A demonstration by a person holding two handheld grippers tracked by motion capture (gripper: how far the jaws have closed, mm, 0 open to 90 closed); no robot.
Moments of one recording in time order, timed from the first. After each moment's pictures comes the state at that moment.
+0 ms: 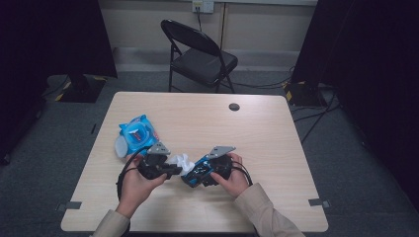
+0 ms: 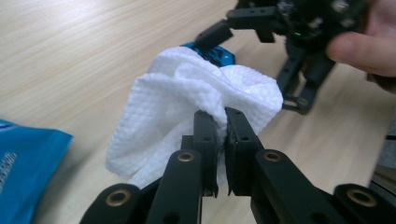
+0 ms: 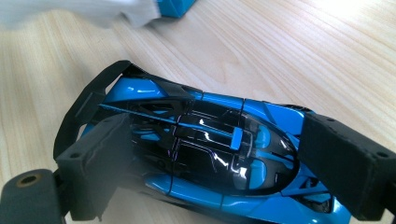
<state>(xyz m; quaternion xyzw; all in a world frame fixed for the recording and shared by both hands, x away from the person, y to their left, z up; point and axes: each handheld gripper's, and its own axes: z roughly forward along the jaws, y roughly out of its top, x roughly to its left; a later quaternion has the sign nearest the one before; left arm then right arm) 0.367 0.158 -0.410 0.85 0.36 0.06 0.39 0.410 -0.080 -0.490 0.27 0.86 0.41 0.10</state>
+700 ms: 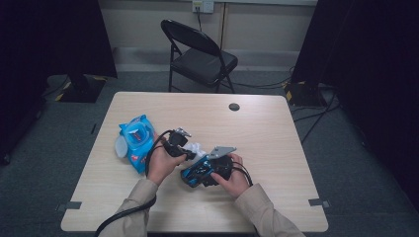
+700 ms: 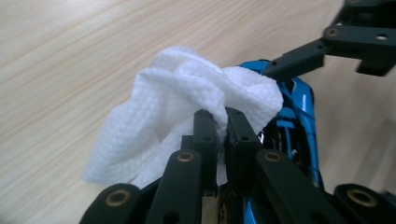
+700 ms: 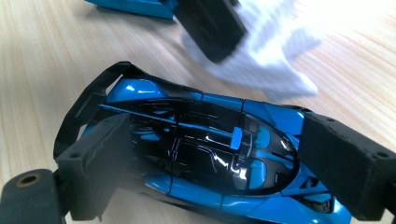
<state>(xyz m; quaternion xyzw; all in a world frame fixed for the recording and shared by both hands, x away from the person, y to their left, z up) 0.454 0.110 -0.455 0.86 0.39 0.04 0.33 0.409 -0.081 -0.492 0.27 0.86 0.42 0.10</state>
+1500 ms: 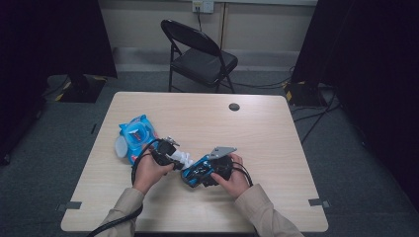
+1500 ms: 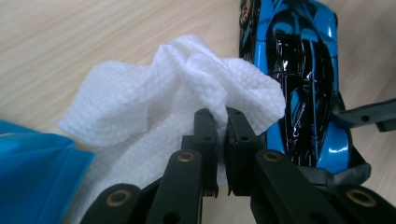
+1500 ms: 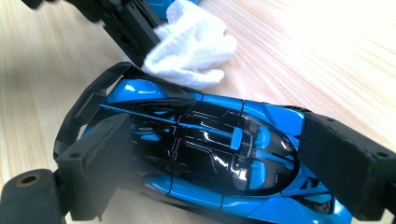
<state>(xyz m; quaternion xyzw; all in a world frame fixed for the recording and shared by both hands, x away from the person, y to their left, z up) 0.429 0.146 -0.466 0.87 0.39 0.01 0.29 0.409 -0.081 -0.492 0.27 0.86 0.42 0.10</state>
